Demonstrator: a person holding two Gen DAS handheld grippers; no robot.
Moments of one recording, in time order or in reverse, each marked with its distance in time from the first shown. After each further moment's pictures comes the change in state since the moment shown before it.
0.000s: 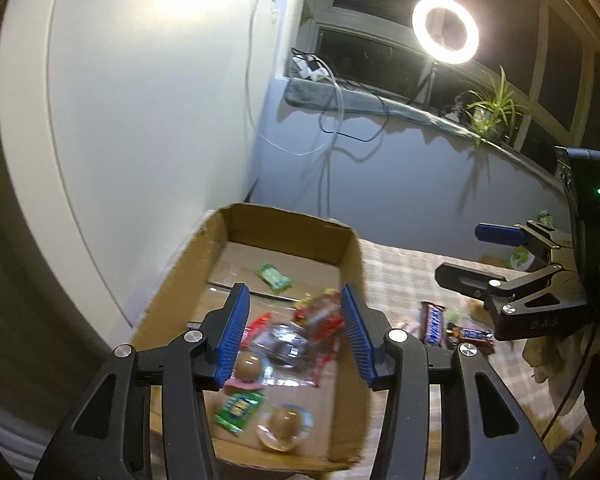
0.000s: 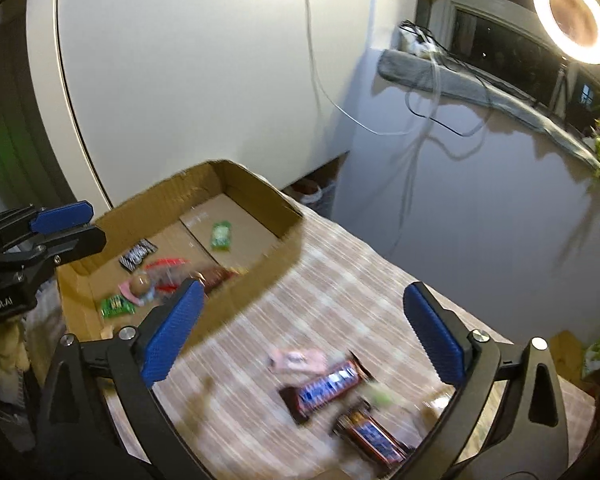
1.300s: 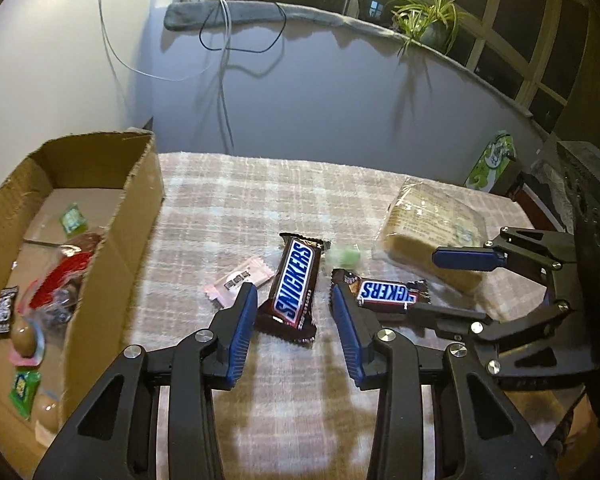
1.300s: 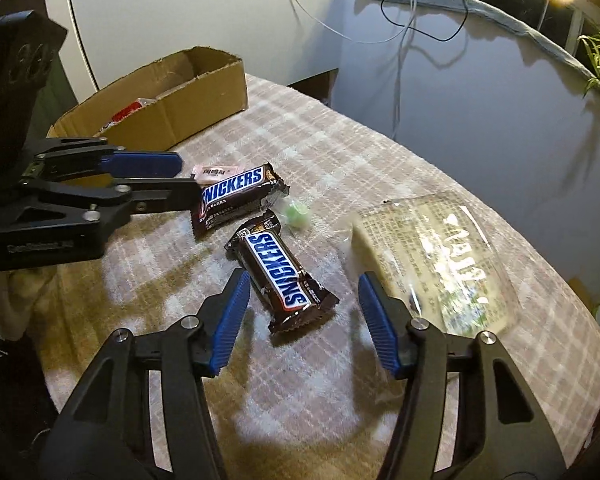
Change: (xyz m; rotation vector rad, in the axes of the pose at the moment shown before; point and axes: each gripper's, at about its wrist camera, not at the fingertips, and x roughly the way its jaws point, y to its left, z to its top) left arm 0.098 -0.135 -0.043 0.124 0.240 -0.157; right arm 0.002 -0.079 -0.124 -0.011 0.168 0.102
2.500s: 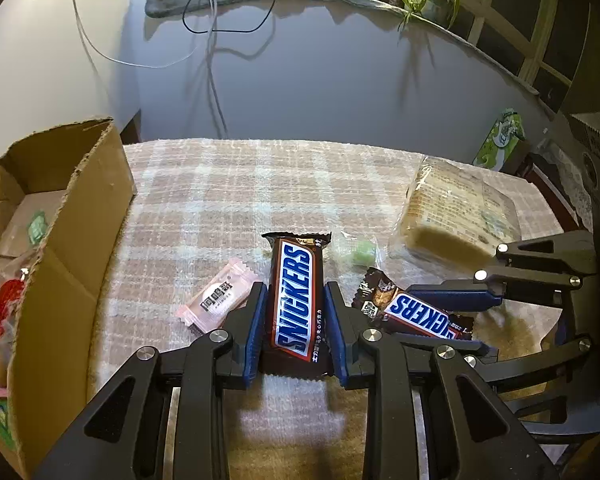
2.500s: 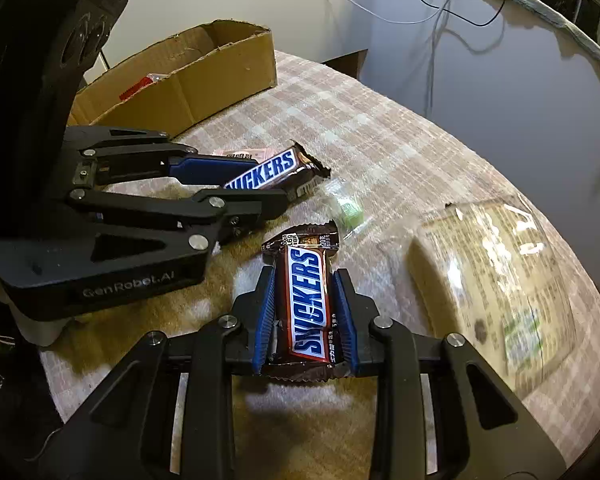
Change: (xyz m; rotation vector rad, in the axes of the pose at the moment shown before) left arm 0.037 -0.006 0.002 0.044 0.044 0.017; right arm 0.026 0.017 0.007 -0.017 0.061 0.060
